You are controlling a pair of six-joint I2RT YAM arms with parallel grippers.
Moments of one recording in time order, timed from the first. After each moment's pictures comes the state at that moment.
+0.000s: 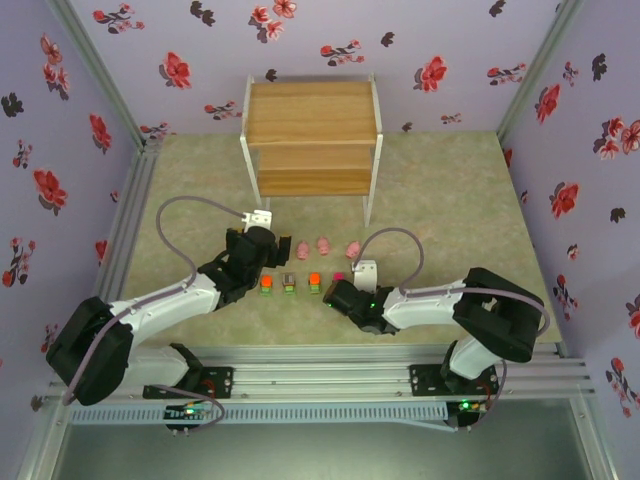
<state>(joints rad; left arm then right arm) -0.77 1.27 0.64 0.00 -0.56 -0.29 1.10 1.55 0.60 -0.22 0.60 0.95</state>
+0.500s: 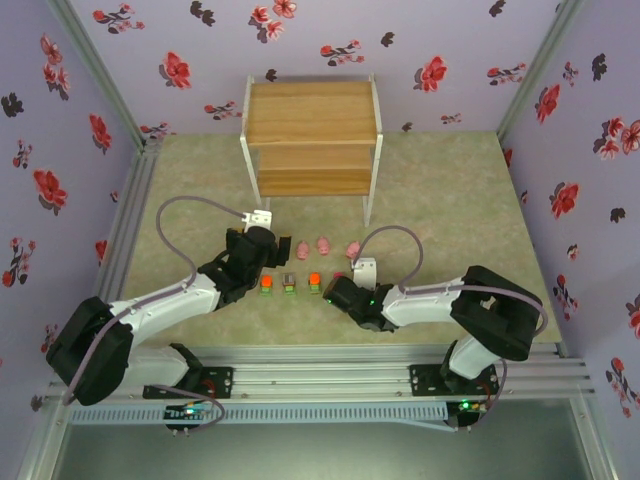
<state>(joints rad) -0.77 1.27 0.64 0.00 -0.56 -0.29 1.08 1.56 0.61 -0.21 0.60 0.93</state>
